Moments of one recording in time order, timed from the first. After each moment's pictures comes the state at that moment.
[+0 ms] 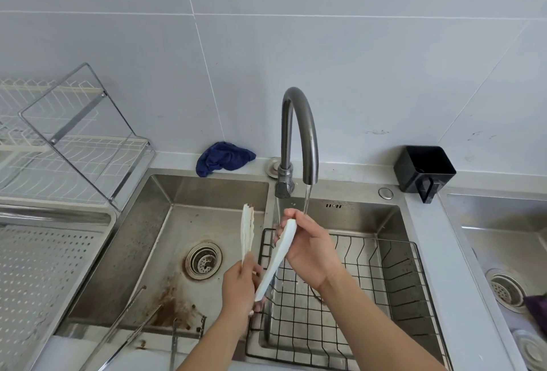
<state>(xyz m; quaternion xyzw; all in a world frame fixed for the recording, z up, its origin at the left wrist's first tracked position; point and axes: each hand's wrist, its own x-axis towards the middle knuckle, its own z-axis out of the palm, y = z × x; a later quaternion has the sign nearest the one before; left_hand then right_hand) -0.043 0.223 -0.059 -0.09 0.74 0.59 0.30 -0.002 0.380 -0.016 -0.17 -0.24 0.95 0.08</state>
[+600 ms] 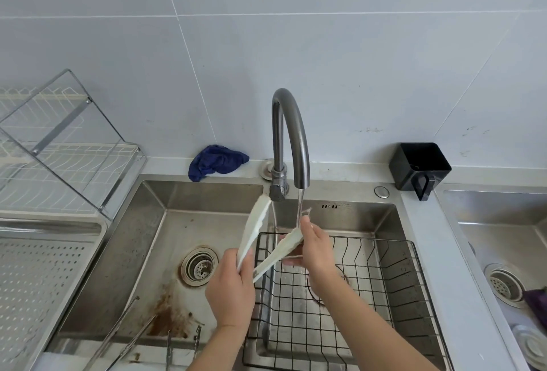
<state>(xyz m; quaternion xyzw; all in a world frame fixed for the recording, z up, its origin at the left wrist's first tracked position) -0.046 0.227 -0.040 0.14 0.91 0.38 -0.06 0.002 0.384 -0.023 -0.41 -0.53 0.73 0.12</state>
